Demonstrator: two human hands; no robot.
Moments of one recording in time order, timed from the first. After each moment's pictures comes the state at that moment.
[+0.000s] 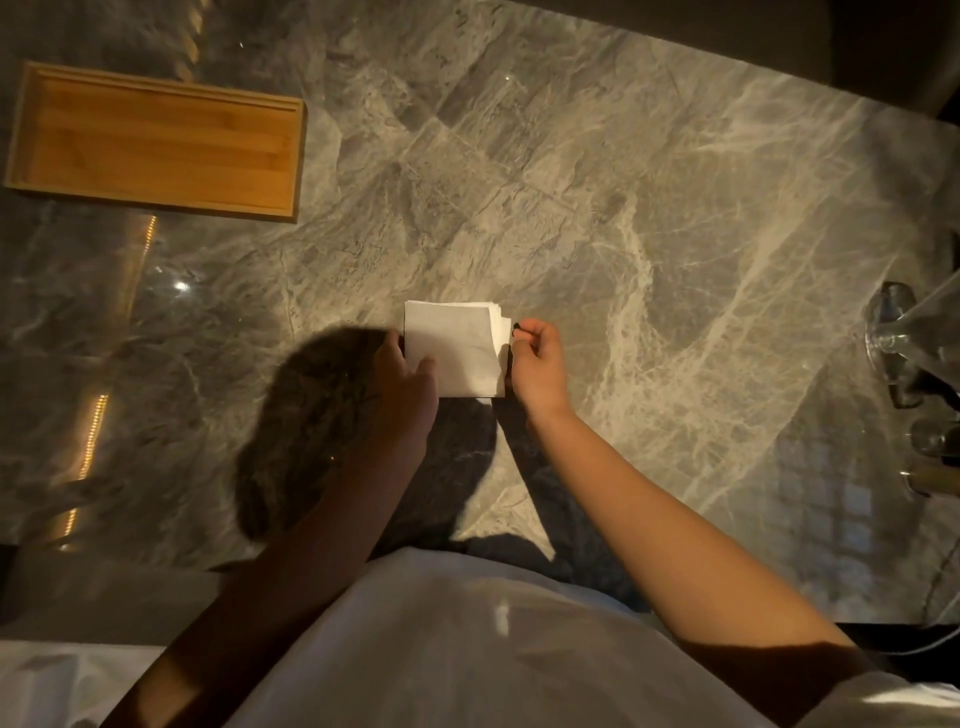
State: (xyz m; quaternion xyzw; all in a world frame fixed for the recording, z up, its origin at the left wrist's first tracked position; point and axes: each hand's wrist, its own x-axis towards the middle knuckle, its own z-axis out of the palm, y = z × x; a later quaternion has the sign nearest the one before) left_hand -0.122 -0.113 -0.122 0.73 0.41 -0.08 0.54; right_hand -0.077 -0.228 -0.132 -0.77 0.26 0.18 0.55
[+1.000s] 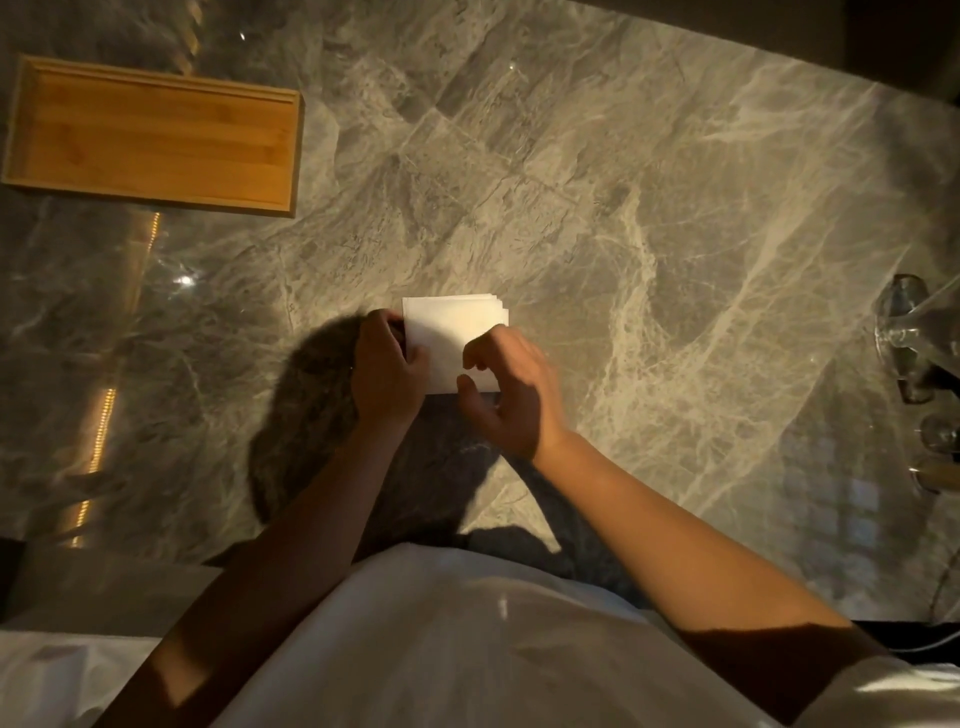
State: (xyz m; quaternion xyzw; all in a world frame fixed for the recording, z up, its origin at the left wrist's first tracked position) left_hand -0.115 -0.090 -0.136 0.87 0.30 -0.04 0.40; right_hand -0.103 -0.234 -0.107 -0.89 -0.24 0.03 0.39
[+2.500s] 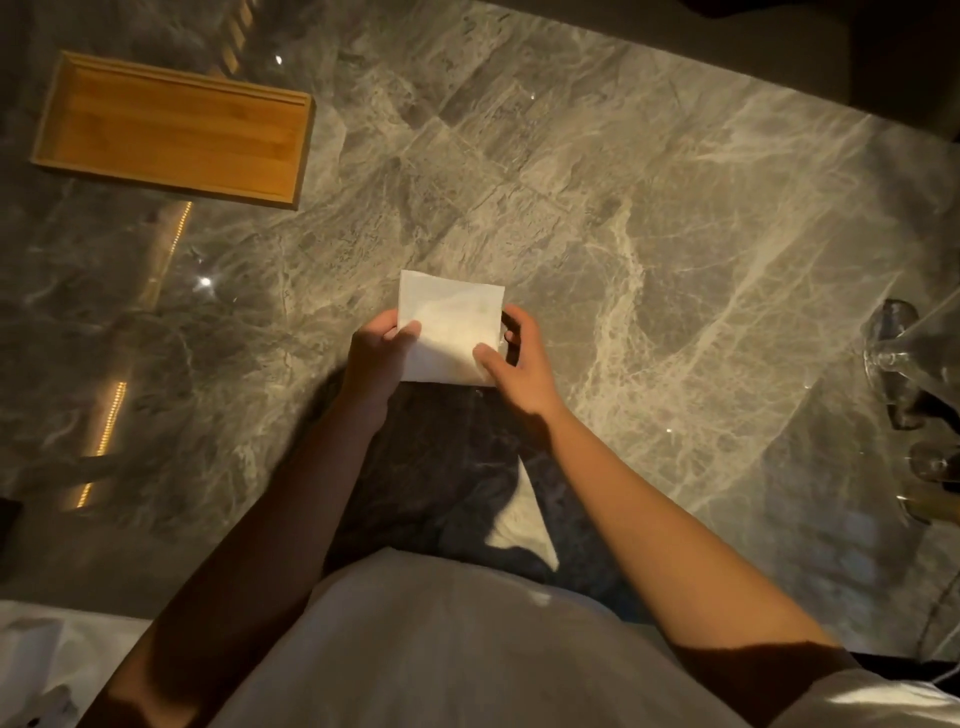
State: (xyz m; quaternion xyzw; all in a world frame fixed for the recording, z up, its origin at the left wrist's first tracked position) left_hand -0.115 -0.101 -0.107 0.71 0.38 -0.09 0.59; right_hand -0.083 -0.261 -0.129 -0.80 0.02 0.26 0.54
